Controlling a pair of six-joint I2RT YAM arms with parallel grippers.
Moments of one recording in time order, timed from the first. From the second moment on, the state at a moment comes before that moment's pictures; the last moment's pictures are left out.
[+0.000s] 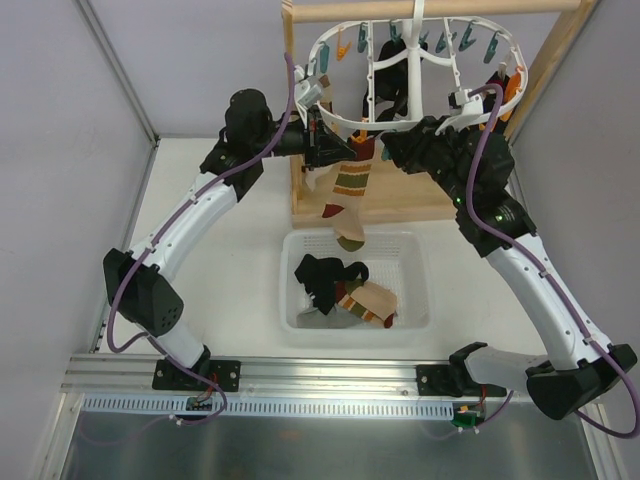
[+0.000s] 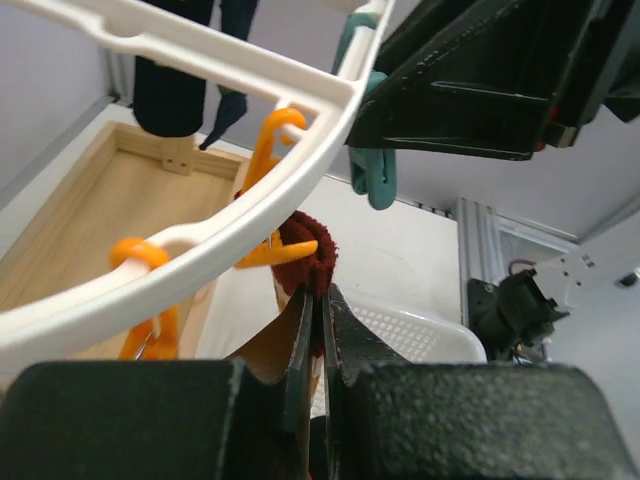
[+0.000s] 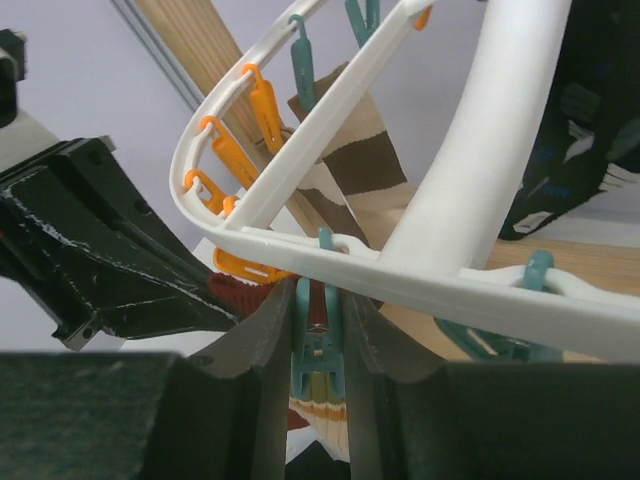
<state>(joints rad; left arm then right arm) -0.49 1.64 1.65 0.00 0.92 -0.27 0.48 1.19 1.38 -0.16 -0.08 0.37</state>
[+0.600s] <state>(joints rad) -0.64 1.50 1.52 -0.01 0.52 -0.15 0.49 1.22 1.41 -0.23 0.07 0.43</state>
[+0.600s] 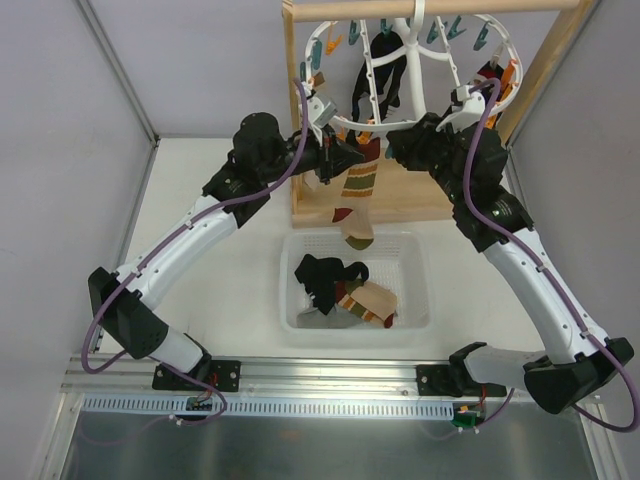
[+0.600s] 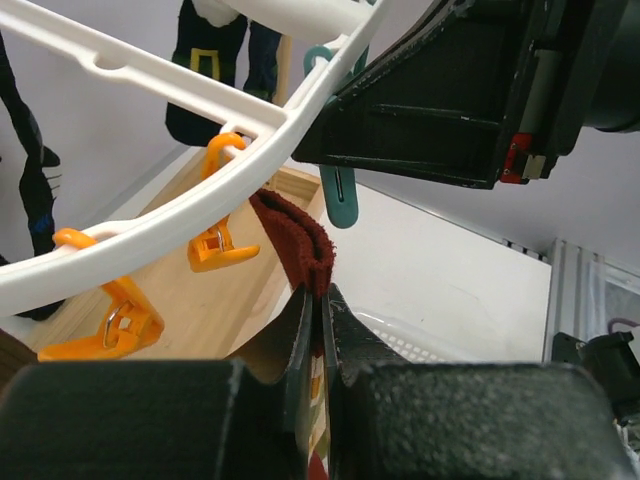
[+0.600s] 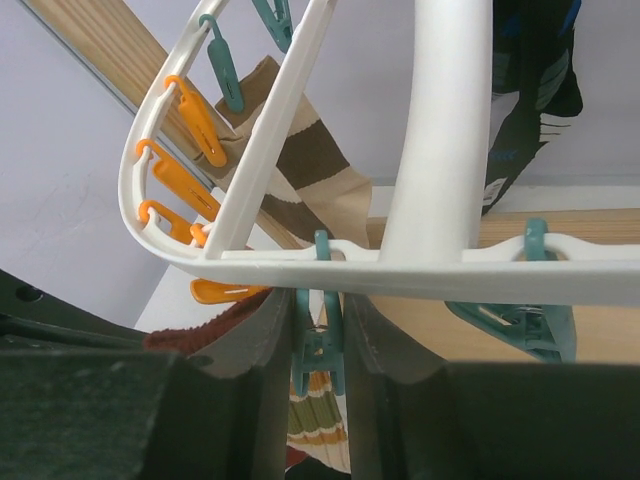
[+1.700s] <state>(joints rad) -0.93 1.60 1.57 -0.08 -0.12 0.05 0.49 1.25 1.43 -0.28 0.17 0.42</state>
